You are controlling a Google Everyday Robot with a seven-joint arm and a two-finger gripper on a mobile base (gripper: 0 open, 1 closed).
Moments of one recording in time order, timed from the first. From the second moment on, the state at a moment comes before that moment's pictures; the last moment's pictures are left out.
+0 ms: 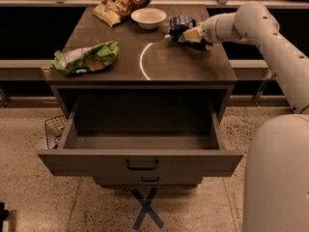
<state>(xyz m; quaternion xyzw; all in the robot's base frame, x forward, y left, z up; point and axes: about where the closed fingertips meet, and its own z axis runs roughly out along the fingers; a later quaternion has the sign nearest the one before) 0.870 -0.171 0.868 -0.30 0.79 0.11 0.53</state>
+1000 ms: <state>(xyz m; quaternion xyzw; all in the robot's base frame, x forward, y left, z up) 0.888 -0.076 0.984 -0.29 0.71 0.11 0.63</state>
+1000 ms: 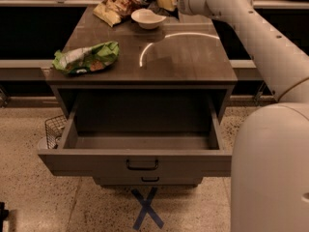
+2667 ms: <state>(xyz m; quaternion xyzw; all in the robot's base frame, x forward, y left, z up) 0.990 -0.045 0.976 -0.27 0.72 0.03 0.64</state>
